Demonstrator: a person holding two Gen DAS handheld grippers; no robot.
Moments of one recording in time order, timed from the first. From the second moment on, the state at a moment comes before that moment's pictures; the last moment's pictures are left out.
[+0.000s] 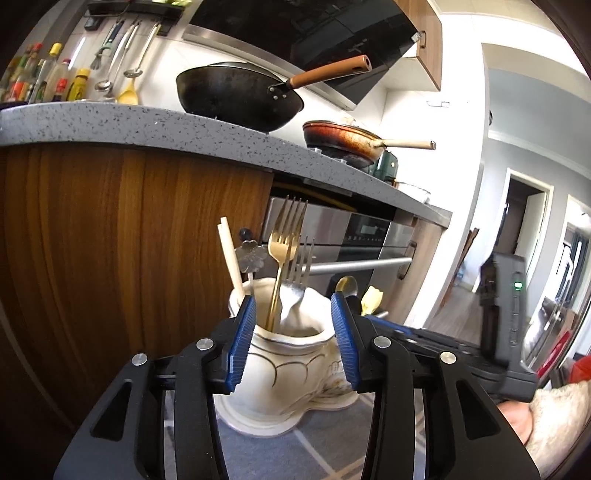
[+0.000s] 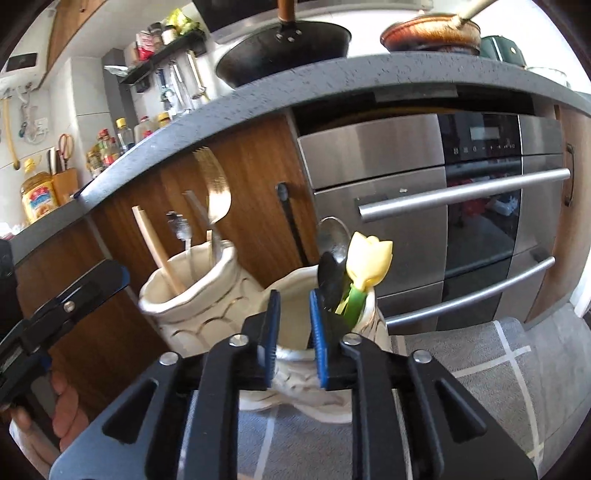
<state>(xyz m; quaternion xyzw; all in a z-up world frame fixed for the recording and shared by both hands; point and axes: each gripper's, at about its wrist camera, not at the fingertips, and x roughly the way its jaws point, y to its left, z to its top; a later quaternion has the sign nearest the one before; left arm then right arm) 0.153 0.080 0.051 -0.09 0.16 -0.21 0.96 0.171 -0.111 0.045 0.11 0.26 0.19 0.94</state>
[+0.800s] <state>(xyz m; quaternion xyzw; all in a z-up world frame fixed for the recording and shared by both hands) 0.058 0.046 0.025 0.02 0.25 -0.07 0.96 0.037 -0.132 0.058 0.03 0.24 0.19 0.95</state>
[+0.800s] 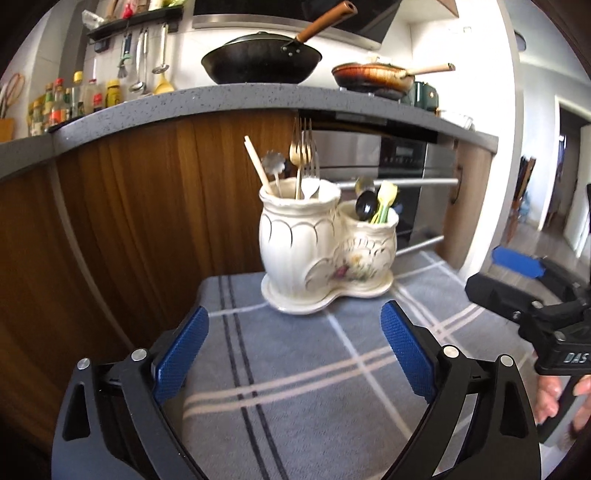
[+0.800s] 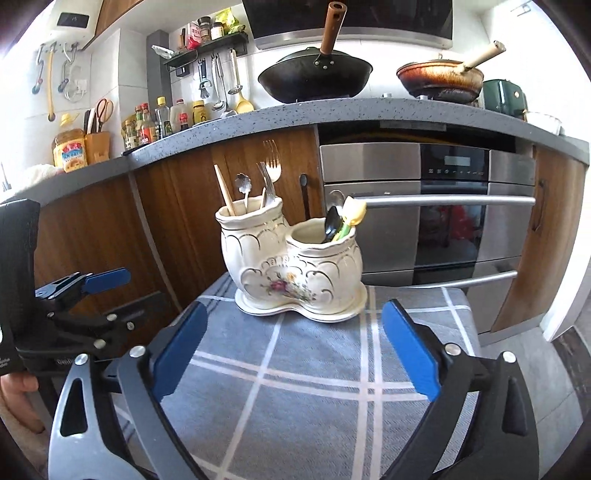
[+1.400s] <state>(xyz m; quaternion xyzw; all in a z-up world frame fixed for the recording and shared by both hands) 0.060 0.043 0.007 0.03 0.26 -0.05 0.96 0.039 -0.141 0.036 0.05 0.26 0.18 0.95</state>
